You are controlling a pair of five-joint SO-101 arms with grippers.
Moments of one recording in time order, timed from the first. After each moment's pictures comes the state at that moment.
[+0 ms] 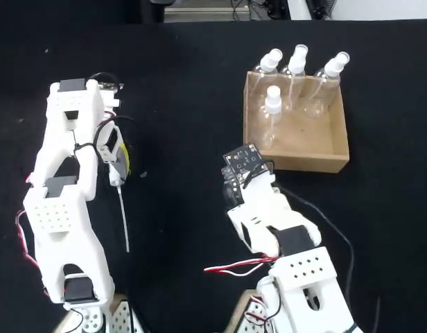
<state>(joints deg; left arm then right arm) -11.2 32.7 -19.9 94.6 -16.3 -14.4 -66.0 79.1 53.1 14.5</state>
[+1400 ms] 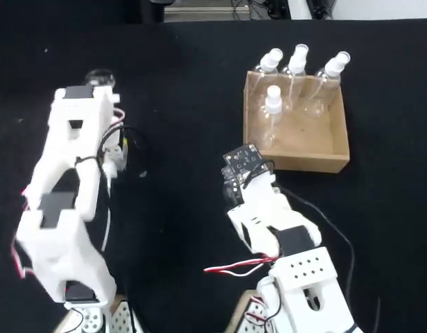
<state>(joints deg) -8.0 17.1 -3.6 84.2 -1.3 -14.4 -66.0 79.1 53.1 14.5</state>
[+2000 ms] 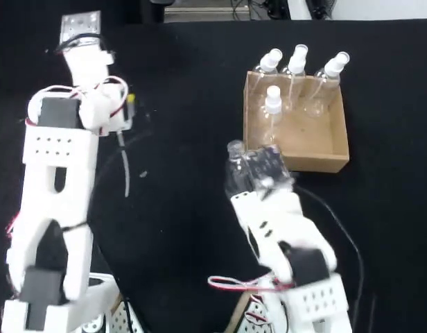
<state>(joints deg) -0.9 -17.0 -0.5 75.4 7.1 -14.4 -88.8 77.2 53.9 9.7</state>
